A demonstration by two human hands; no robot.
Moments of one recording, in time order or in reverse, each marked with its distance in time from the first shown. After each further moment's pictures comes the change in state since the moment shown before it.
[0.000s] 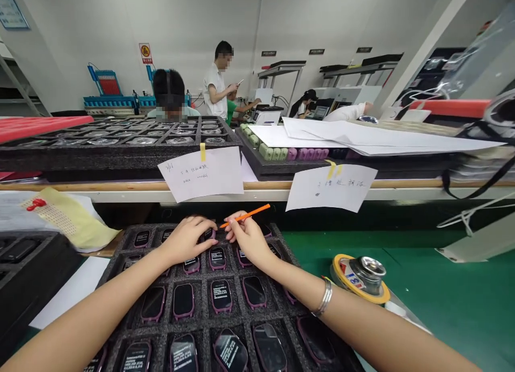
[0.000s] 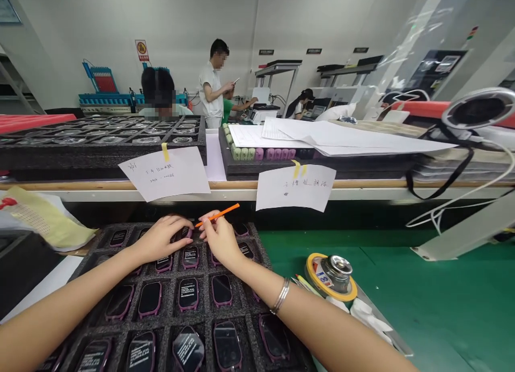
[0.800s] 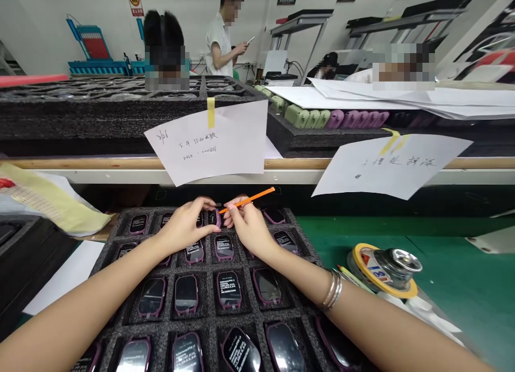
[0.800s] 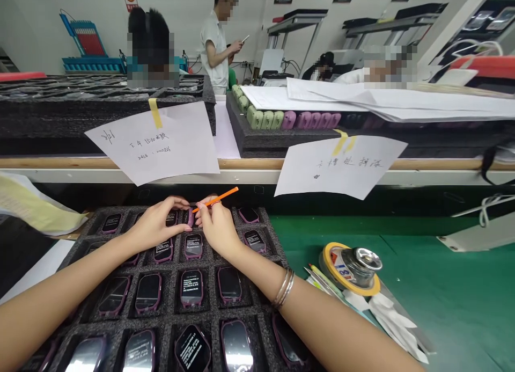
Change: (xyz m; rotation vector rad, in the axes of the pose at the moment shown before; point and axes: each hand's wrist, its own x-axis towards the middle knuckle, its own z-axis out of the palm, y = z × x) left_hand -0.001 -0.006 0.009 -0.233 0.084 -0.177; right_hand 0.007 0.014 0.014 -0.025 -0.009 0.021
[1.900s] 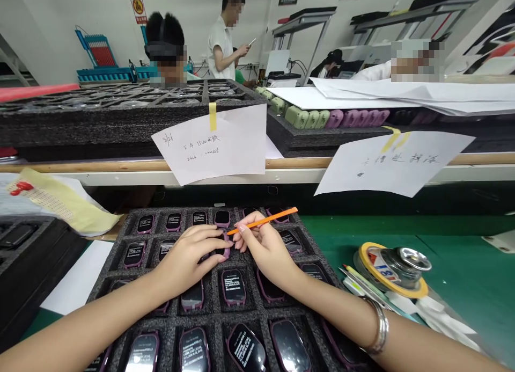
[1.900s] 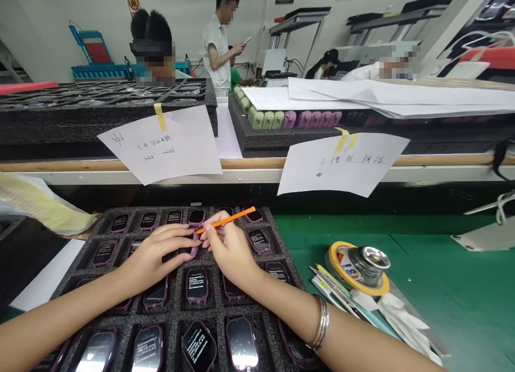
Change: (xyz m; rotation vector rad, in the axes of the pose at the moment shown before) left_hand -0.056 0.031 0.005 0.040 -0.056 0.161; right_hand -0.050 -0.027 -0.011 0.090 -0.070 0.045
